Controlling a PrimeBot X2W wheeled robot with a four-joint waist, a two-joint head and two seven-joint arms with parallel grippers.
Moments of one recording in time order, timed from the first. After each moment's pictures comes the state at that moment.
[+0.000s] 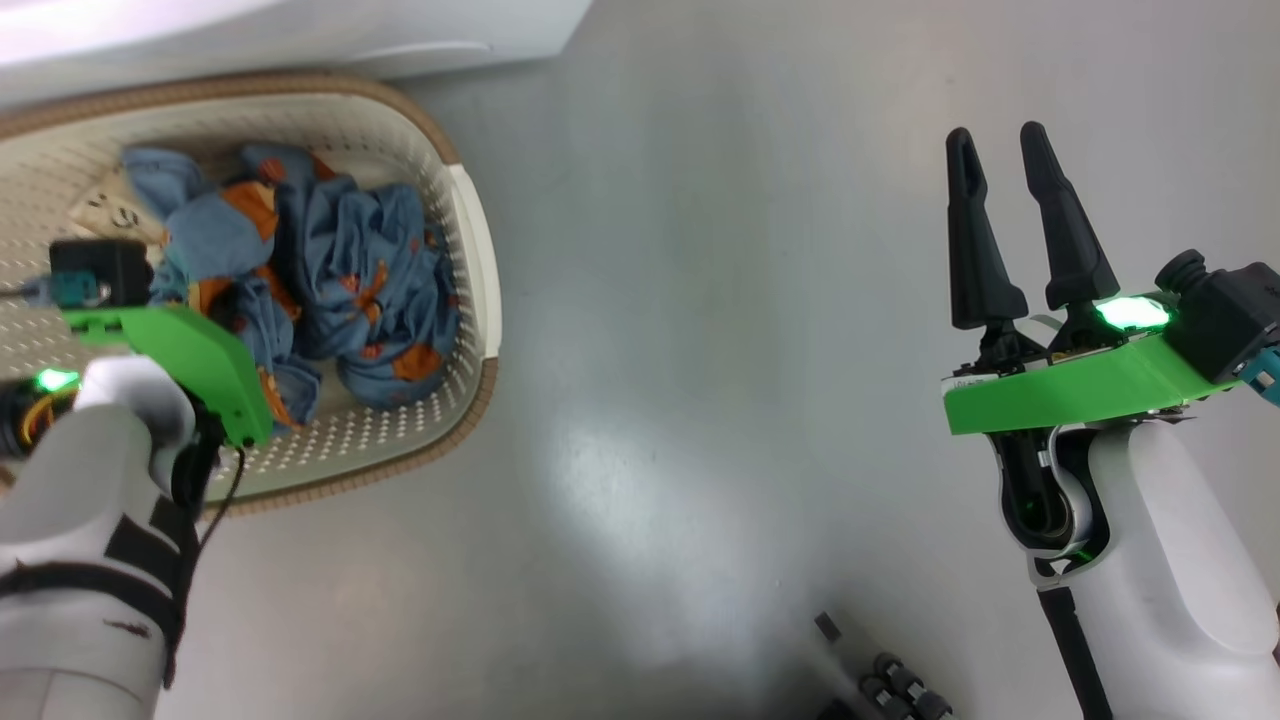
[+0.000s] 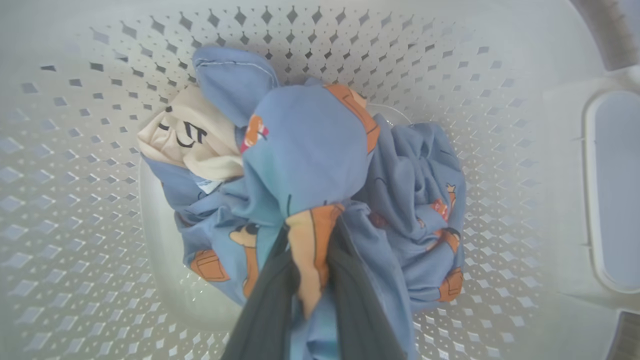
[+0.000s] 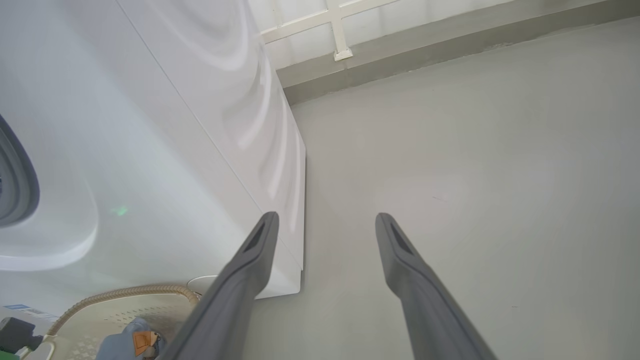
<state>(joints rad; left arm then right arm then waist) -1.04 0.26 -0.35 1.30 -0.47 -0.10 0.01 -0.48 -0.06 0.13 0.17 0.50 0.13 -0.25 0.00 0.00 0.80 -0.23</state>
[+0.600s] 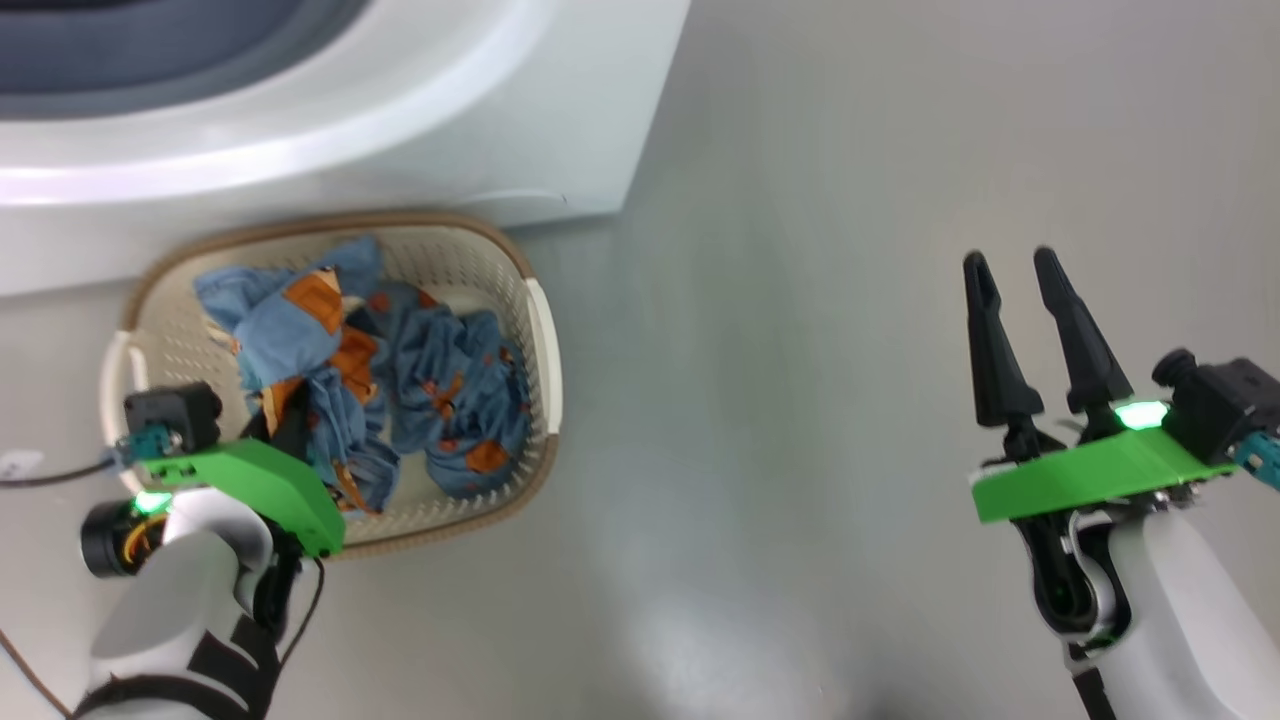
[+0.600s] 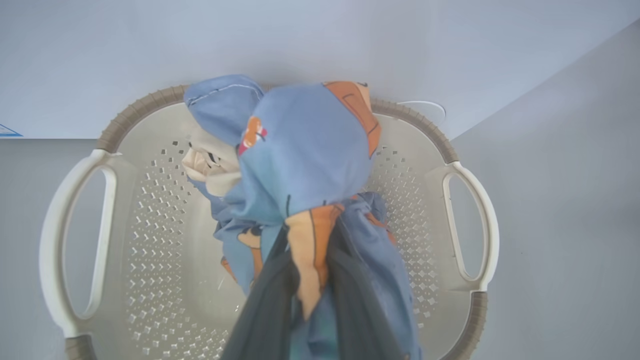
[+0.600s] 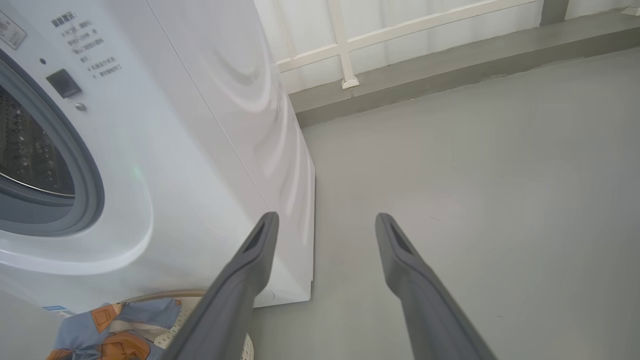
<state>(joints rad) -0.83 0.20 -0.35 1.27 -0.56 -0.13 -0.23 -0.35 -0.11 0.12 0.21 0.50 0.13 -0.25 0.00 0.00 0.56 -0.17</state>
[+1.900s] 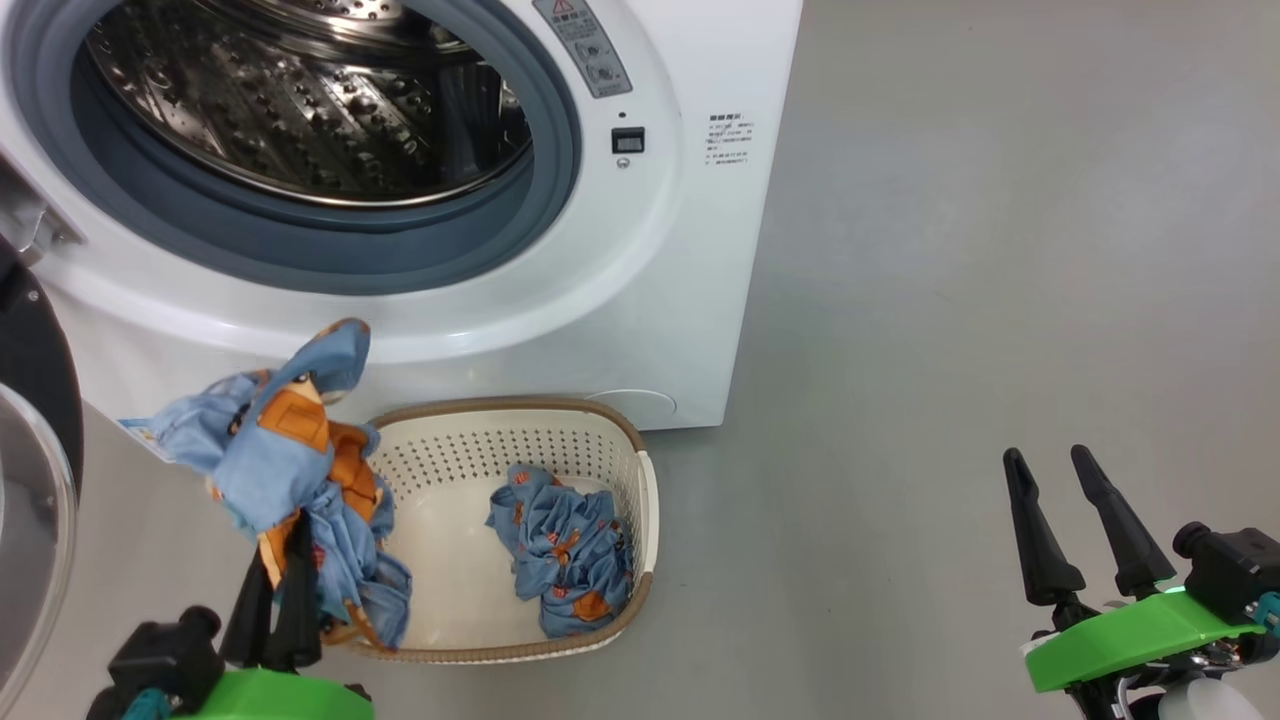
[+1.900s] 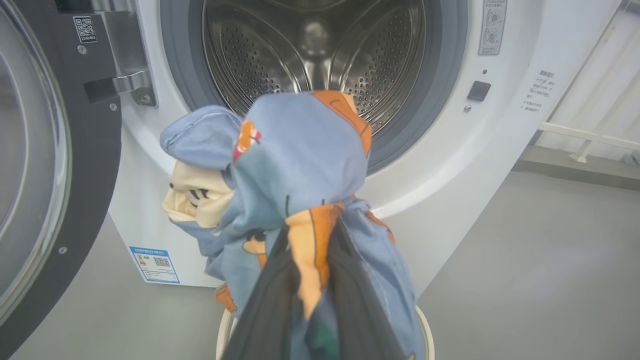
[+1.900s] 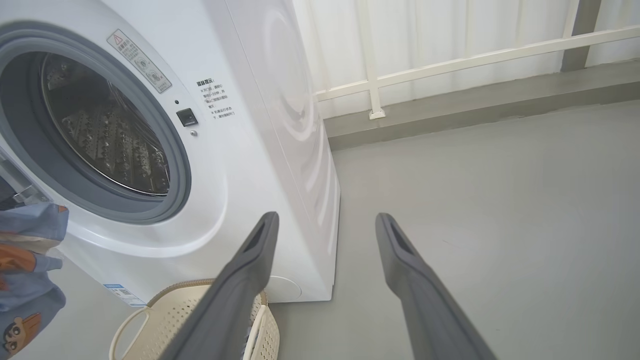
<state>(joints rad) -0.13 0.08 -0.01 0.34 -0.30 -0.11 -0.25 -0.06 -0.20 0.10 0.22 0.50 0.13 -0.25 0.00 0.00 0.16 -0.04</state>
